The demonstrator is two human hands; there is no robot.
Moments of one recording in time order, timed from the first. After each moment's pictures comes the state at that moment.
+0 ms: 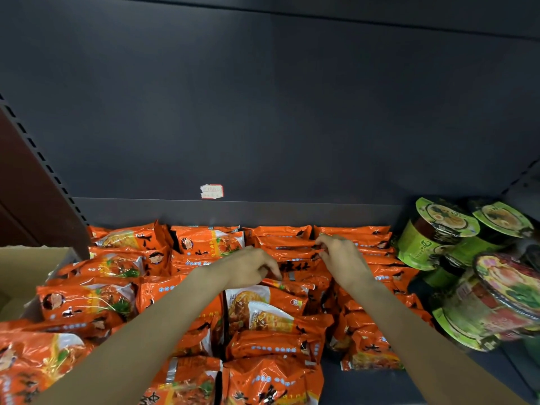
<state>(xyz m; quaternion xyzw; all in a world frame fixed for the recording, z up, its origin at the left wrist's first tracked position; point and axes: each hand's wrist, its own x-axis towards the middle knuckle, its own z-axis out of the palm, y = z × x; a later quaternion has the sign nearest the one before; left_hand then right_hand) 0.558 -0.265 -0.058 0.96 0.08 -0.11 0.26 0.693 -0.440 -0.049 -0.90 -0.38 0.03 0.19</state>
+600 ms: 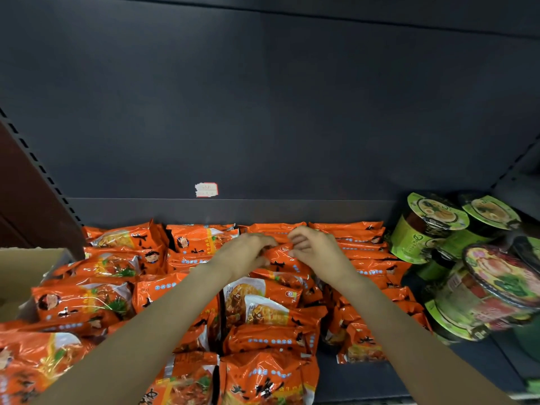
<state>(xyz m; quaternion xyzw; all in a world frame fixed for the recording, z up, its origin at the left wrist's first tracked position) 0.564 -0.274 -0.050 0.97 0.11 0.01 0.20 0.677 -0.427 -0.045 -0.83 -0.43 0.14 0.34</state>
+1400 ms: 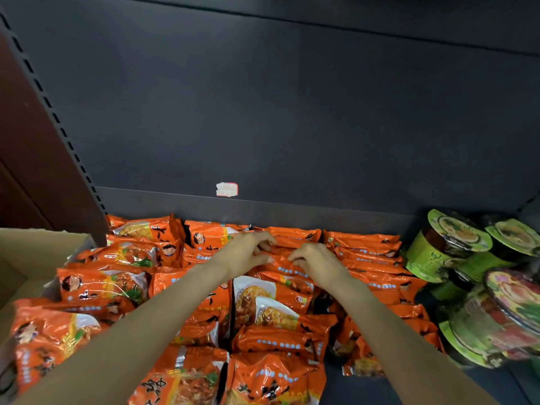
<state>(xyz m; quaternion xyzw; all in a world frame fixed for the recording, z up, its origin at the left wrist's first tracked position) 0.544 -0.258 -0.050 0.93 0.17 0.05 0.32 0.677 -0.401 -0.061 -0.84 -0.52 0.13 0.14</state>
